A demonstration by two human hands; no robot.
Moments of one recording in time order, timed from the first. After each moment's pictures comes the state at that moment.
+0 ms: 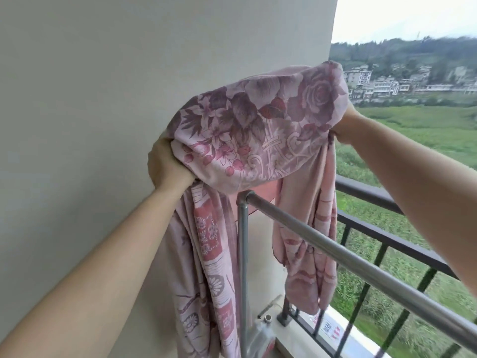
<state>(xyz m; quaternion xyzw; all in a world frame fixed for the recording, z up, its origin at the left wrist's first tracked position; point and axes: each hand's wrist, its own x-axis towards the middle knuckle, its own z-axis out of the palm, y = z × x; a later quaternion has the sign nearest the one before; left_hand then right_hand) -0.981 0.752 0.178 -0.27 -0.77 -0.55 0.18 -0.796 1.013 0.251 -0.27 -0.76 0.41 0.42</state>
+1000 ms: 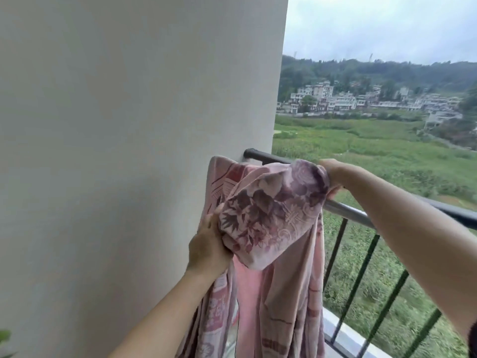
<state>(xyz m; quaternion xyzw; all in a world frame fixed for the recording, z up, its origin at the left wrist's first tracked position) -0.760 0.606 0.002 -0.49 -0.76 -0.42 0.07 -0.572 0.819 0.174 -0.53 -0.83 0.17 0.04</state>
